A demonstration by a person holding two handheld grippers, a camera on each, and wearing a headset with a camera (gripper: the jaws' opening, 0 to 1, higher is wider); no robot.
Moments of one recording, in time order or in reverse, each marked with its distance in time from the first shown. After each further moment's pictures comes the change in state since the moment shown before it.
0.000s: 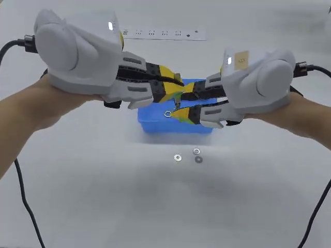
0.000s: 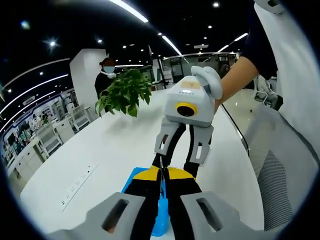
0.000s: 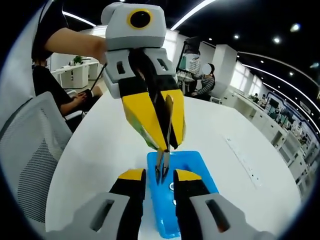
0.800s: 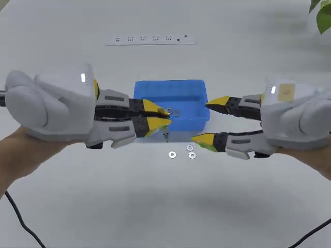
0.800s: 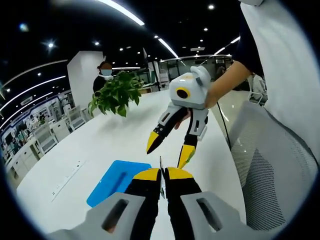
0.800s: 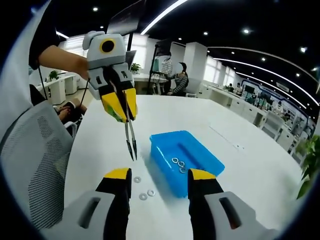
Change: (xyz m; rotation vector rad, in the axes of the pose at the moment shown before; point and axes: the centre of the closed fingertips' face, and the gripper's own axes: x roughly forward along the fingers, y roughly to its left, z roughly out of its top) left arm -0.018 -0.066 -0.022 -0.005 -0.016 -0.039; right arm -0.065 0.041 -0.037 0.174 -0.030 -0.197
